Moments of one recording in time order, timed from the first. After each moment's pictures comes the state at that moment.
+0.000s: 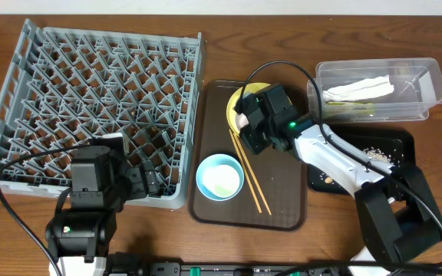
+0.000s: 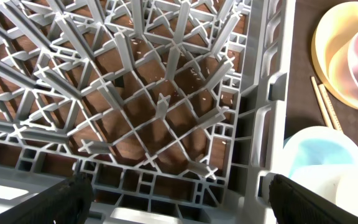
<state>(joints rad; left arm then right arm) -0.01 0.76 0.75 -0.89 0.07 -0.17 0.52 1.79 1.09 -0.35 -0.24 -0.07</state>
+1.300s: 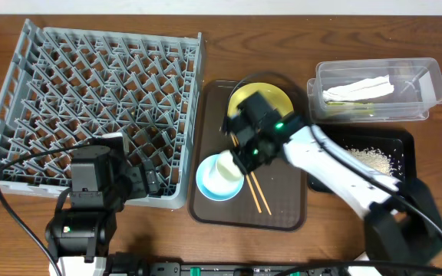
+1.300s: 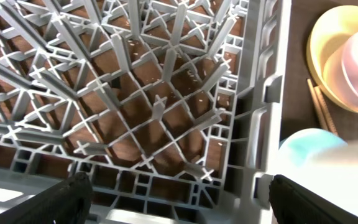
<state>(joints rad) -0.01 0.76 0.75 -0.88 0.08 -0.18 0.63 1.73 1.23 -0.76 -0.36 0.05</state>
